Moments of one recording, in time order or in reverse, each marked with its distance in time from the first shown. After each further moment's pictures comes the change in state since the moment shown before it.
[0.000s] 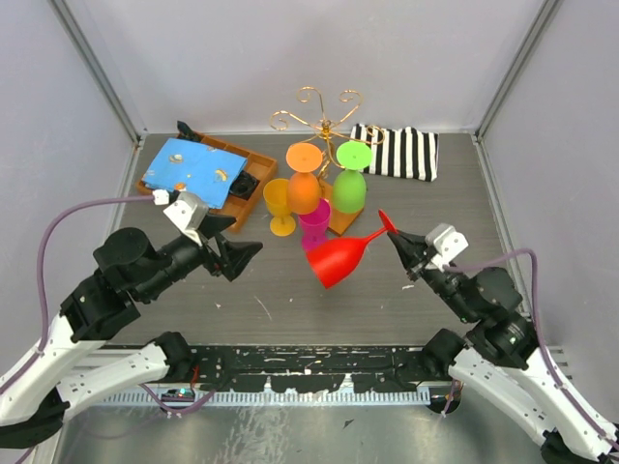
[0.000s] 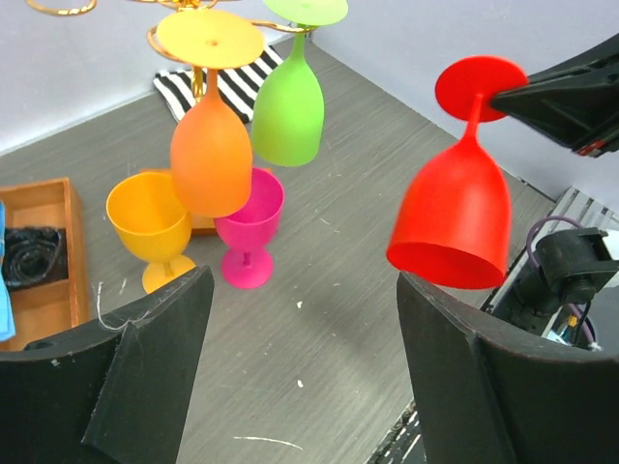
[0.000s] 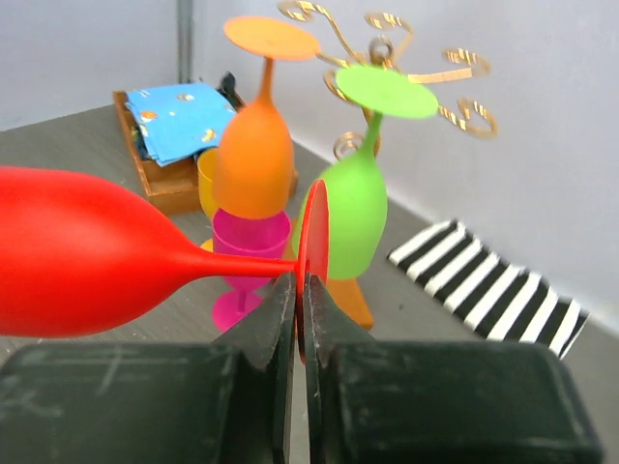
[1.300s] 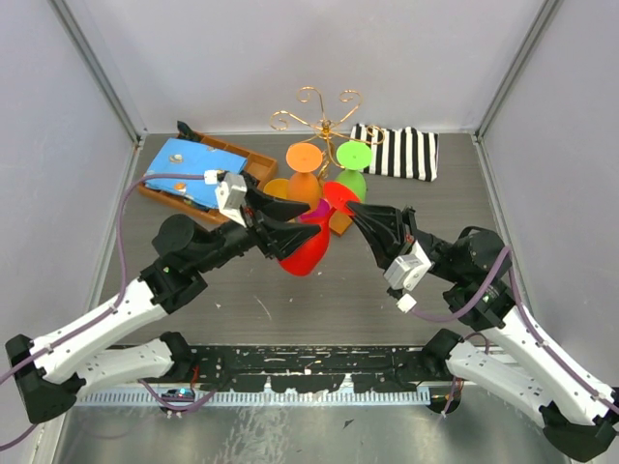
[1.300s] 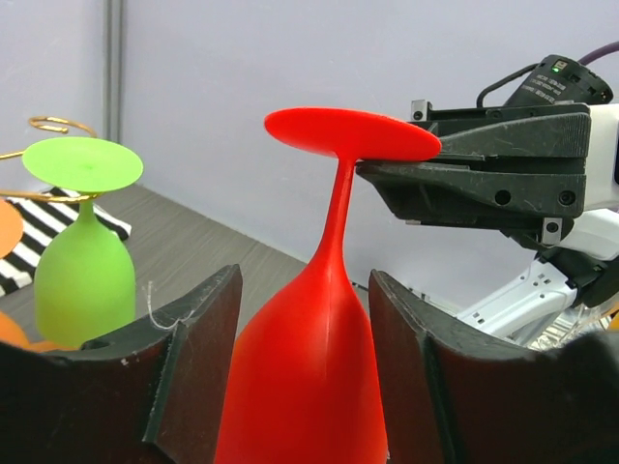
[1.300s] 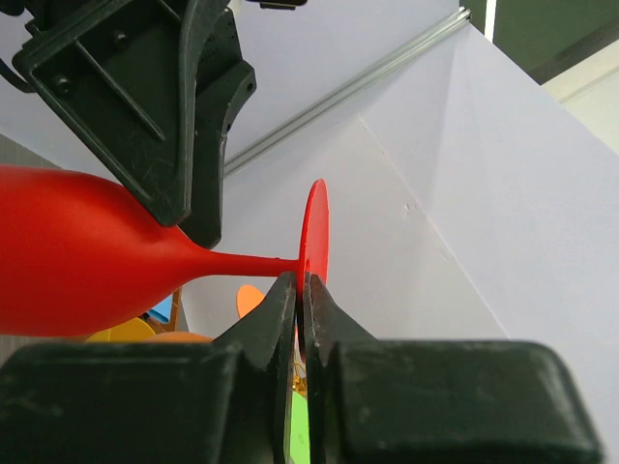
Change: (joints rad) left arm 0.000 0.266 -0.182 0.821 0.325 -0.218; right arm 0.000 0.315 0.184 0.404 -0.620 -0.753
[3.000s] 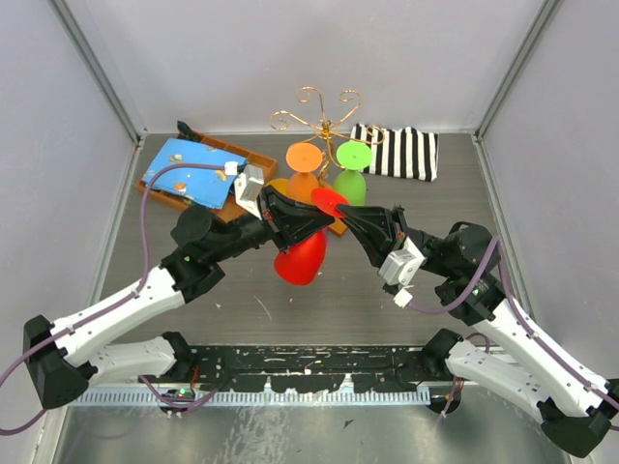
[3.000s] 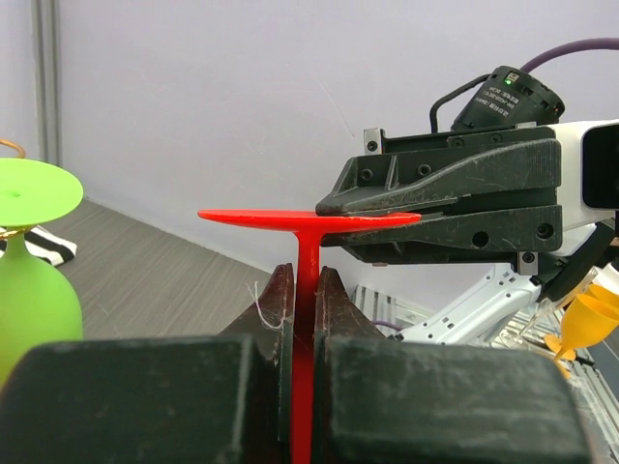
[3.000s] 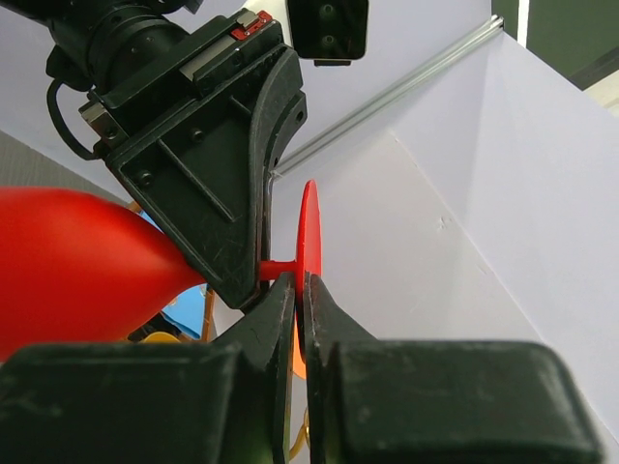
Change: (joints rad) left arm 0.004 0.147 0.029 0.161 0.115 -0.075; right arm -0.001 0.043 -0.014 0.066 -0.067 0.064
